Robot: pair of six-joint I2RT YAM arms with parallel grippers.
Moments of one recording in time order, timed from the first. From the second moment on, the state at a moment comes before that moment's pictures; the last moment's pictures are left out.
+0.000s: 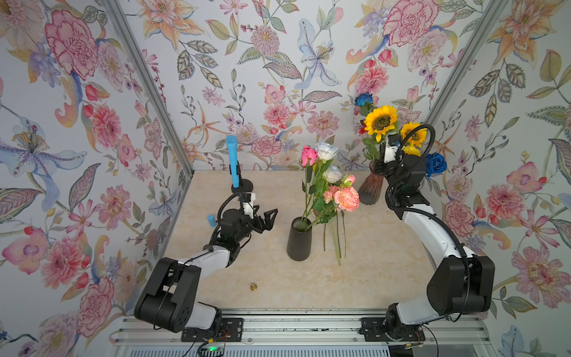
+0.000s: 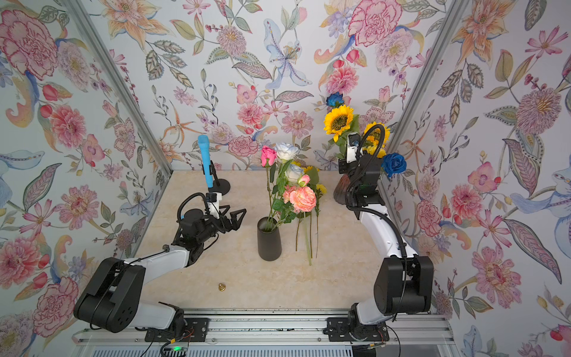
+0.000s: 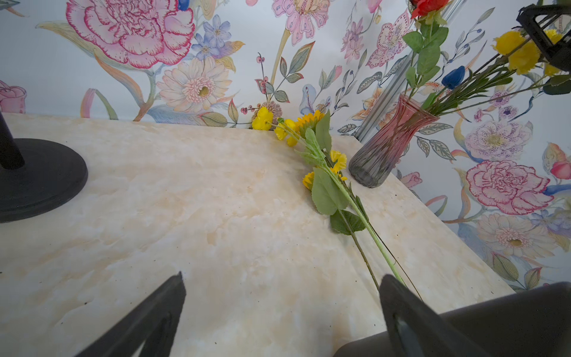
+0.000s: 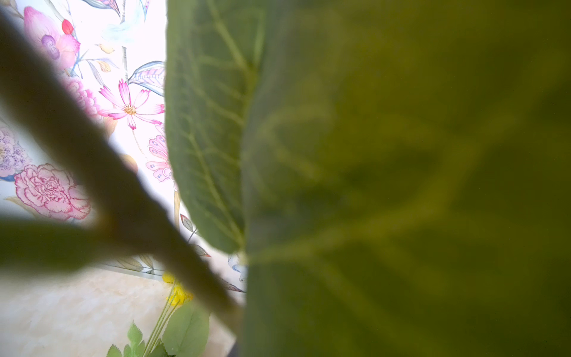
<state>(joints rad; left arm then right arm) -0.30 1.43 0.55 0.68 0.34 -0.33 0.08 1.50 1.26 0.32 0.01 -0.22</state>
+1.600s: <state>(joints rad) -0.30 1.40 0.49 0.79 0.39 -0.33 0.19 1.42 1.65 -0.22 -0.29 -0.06</state>
